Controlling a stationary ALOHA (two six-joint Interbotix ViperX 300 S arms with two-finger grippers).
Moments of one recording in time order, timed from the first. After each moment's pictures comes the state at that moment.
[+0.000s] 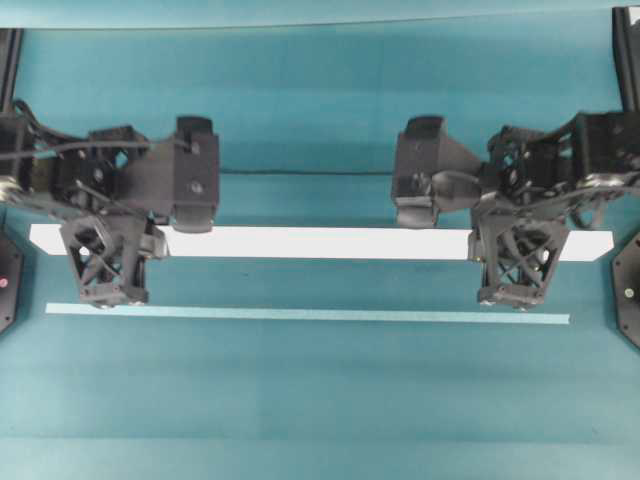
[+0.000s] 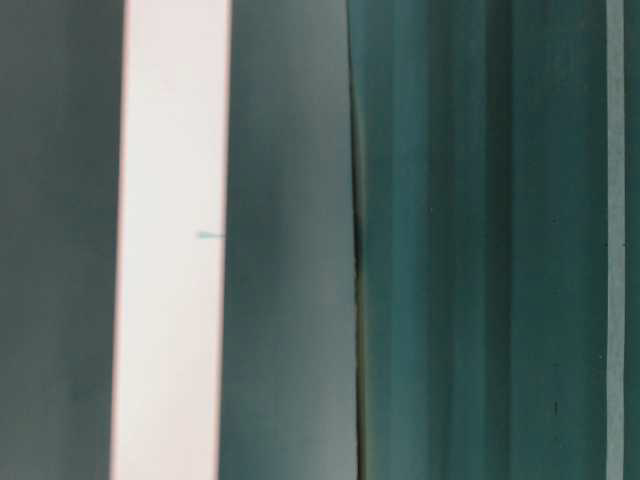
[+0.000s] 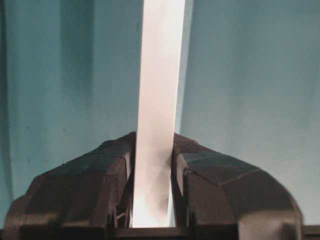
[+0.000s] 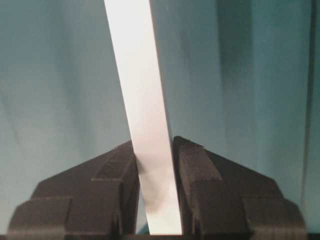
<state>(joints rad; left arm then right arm) 0.03 -0.35 0.41 0.02 1.09 -0.05 -0.04 -0.25 0.33 0.03 1.27 0.10</state>
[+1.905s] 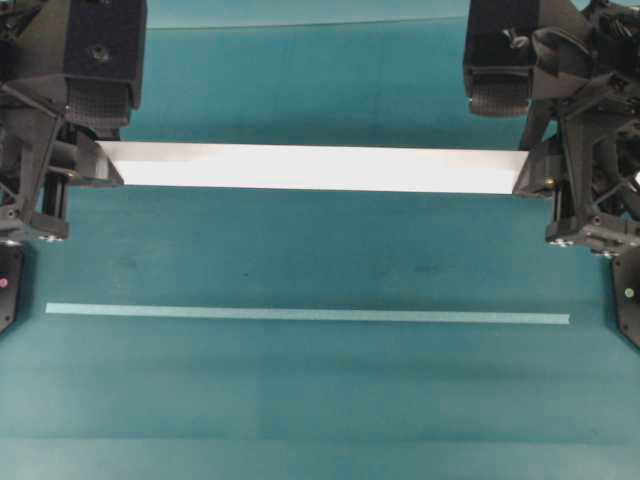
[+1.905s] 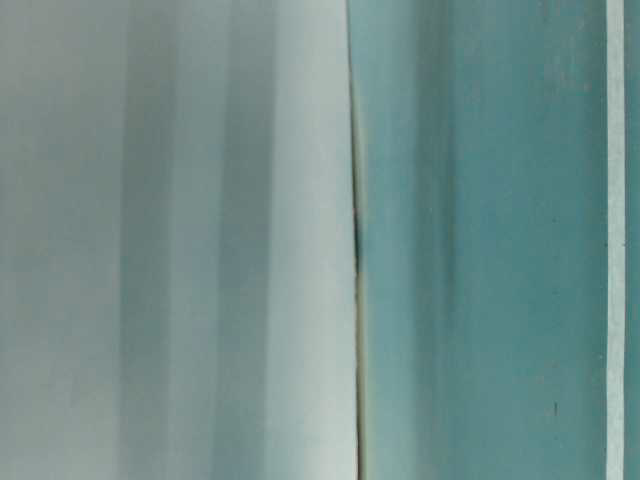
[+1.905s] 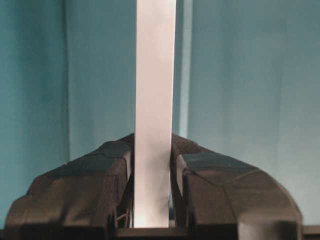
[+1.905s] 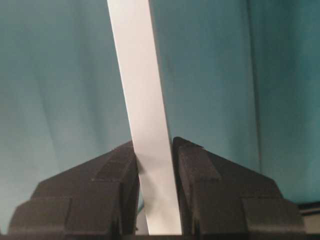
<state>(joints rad) 0.05 -0.32 -0.10 0.03 1.51 0.04 -0.04 -0.24 -0.17 -0.01 1.65 0.11</state>
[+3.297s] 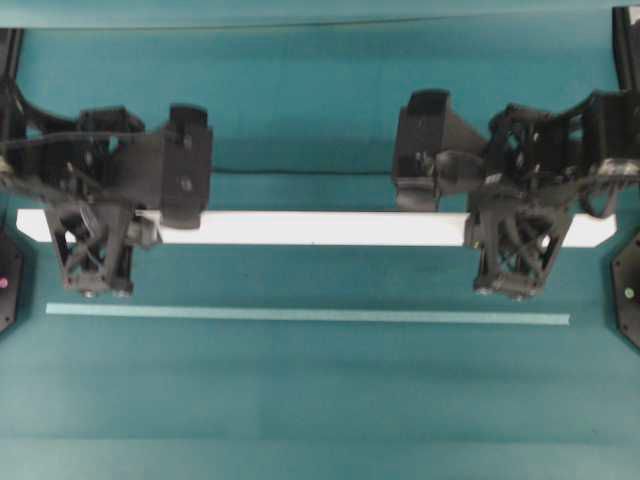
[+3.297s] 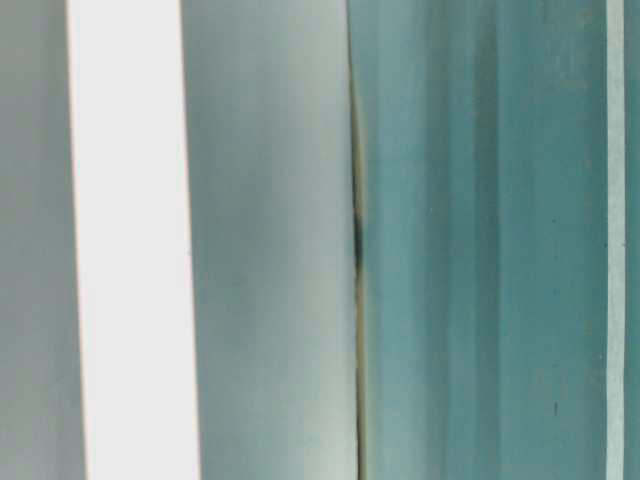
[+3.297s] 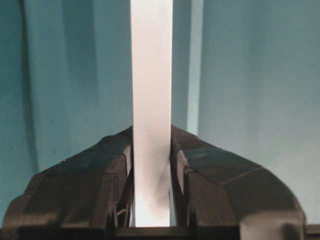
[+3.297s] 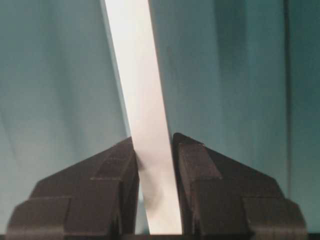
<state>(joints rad) 0.04 -0.34 0.41 0.03 1.21 0.04 -0.04 -0.25 0.32 -0.01 1.29 0.10</state>
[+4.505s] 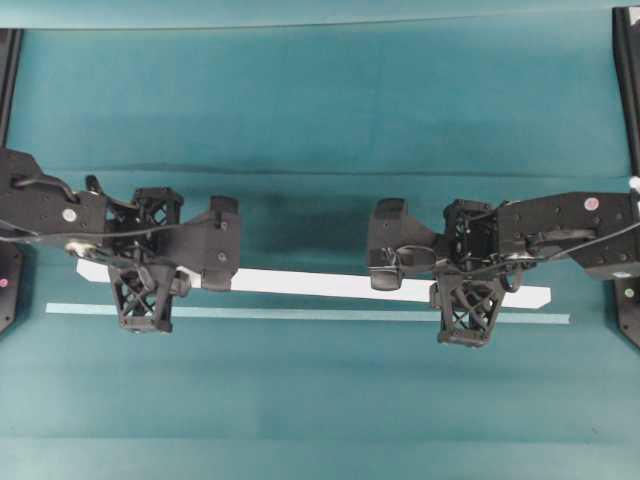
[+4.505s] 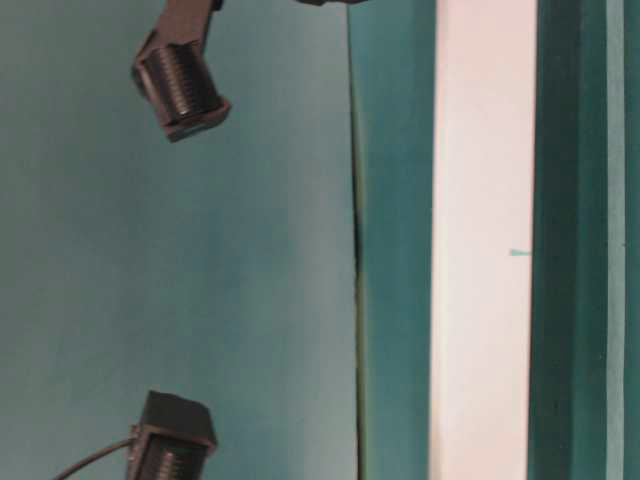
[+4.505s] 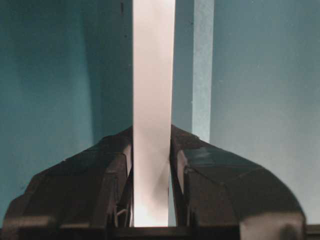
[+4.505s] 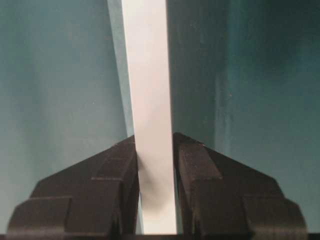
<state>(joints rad) 0.02 -0.12 0.75 0.03 0.66 0.04 0.00 -0.03 0.66 0.06 0.78 0.06</state>
